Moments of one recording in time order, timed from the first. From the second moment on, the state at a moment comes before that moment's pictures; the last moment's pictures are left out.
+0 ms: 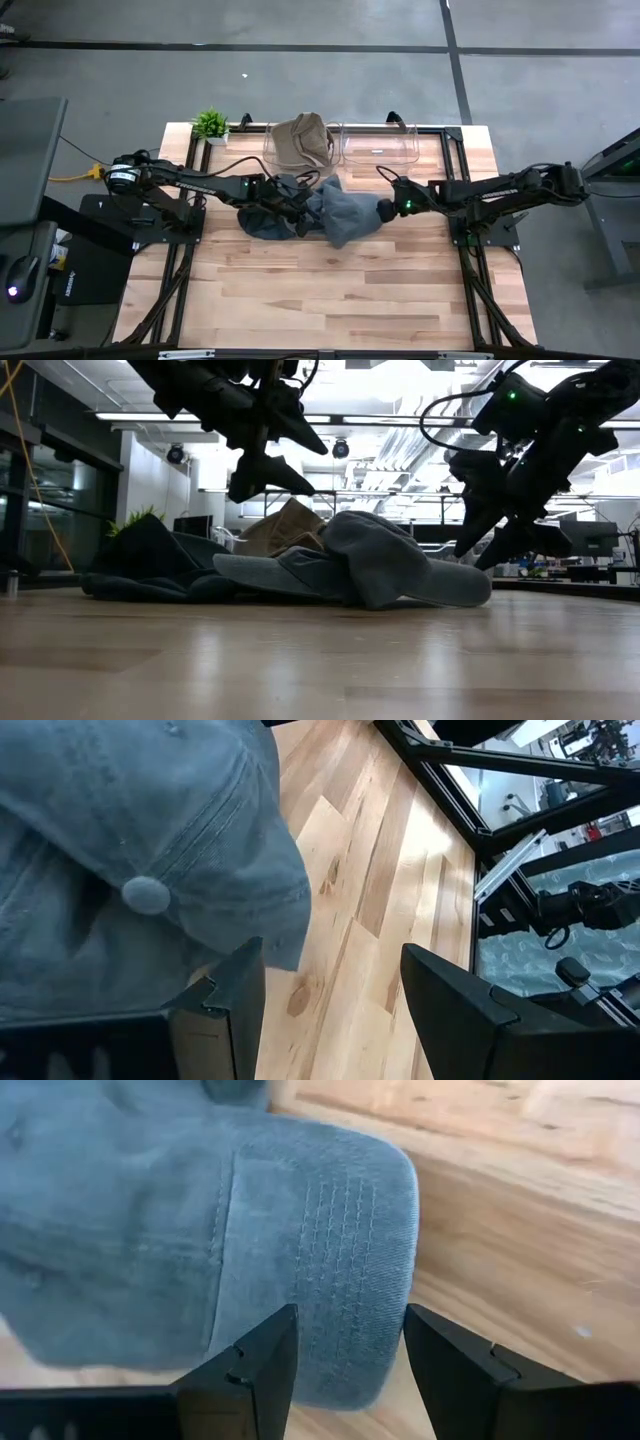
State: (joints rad) left arm 0.02 1.50 0.90 0.05 0.21 -0.76; right arm -0.12 1.16 0.43 -0.13 0.07 1.08
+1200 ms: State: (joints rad) left arm 0.02 1.51 0.90 -0.26 0.09 -0.33; right arm -0.12 1.16 0.43 0.03 -0.01 1.01
